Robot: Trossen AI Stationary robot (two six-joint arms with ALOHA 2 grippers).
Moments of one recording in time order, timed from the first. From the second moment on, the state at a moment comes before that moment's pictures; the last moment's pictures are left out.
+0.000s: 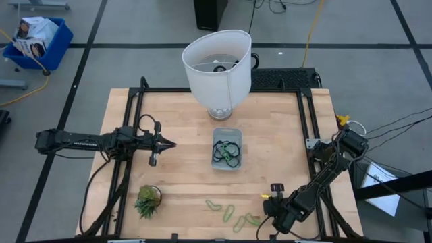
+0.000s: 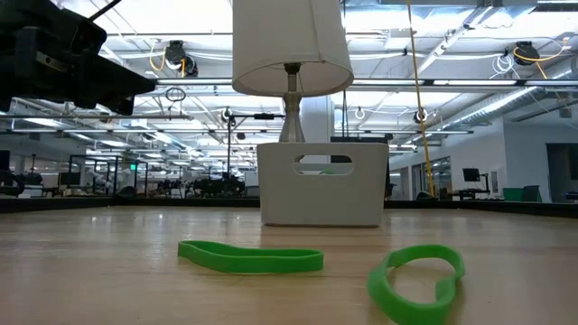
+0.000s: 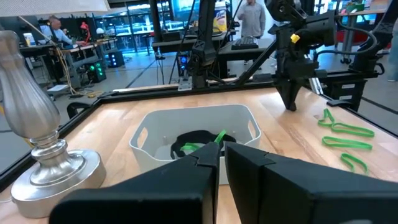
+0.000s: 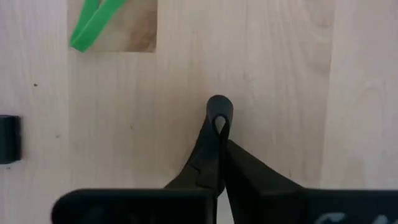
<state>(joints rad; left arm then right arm) 0.06 0.43 0.01 0.37 0.13 0.09 0.89 1.76 0.98 -0.62 0.19 0.84</state>
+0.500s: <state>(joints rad) 0.06 0.43 0.01 0.37 0.13 0.10 0.77 1.38 1.02 -0.62 0.43 0.41</state>
